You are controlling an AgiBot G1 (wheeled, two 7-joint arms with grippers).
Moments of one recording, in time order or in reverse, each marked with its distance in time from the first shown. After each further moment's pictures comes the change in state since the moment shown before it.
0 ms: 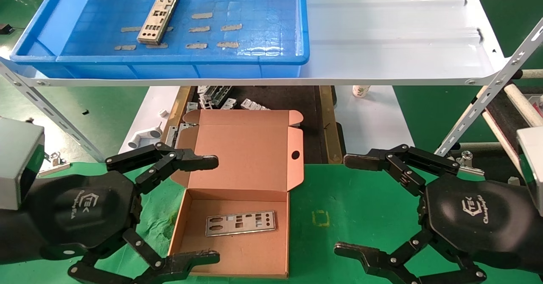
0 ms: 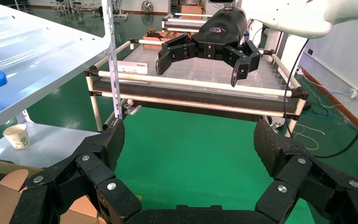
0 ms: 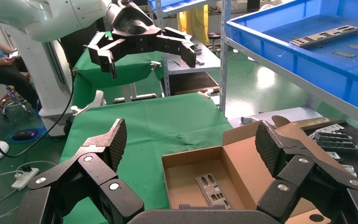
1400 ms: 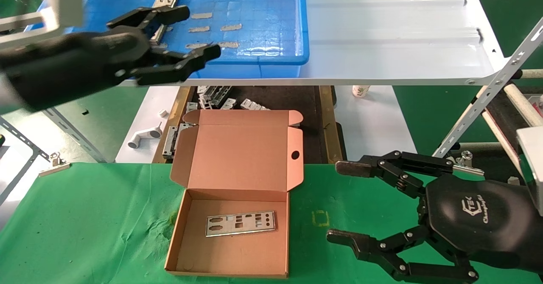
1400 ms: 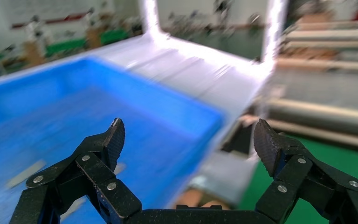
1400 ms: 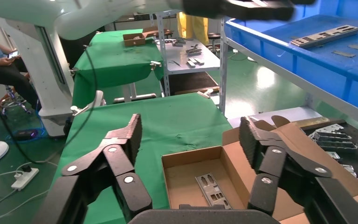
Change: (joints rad) left arm -0.377 0.225 0.062 0.419 0.265 -0.320 0.084; right arm 0.000 0.000 0.000 0.000 0.000 0.000 0.000
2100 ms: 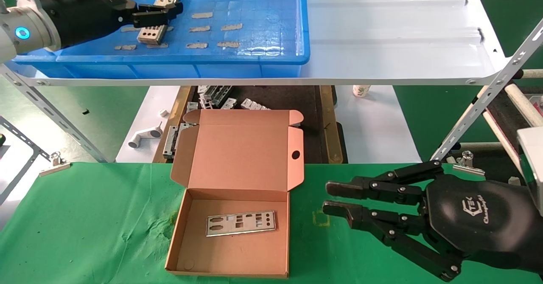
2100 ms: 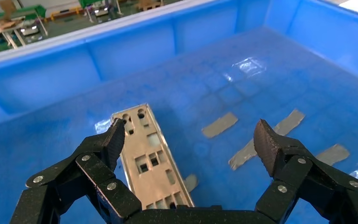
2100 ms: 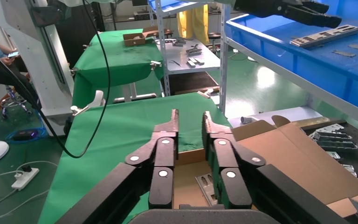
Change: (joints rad) left arm -0.418 0.220 0.098 0.700 0.247 -0.251 0.172; right arm 0.000 0.000 0.000 0.000 0.000 0.000 0.000
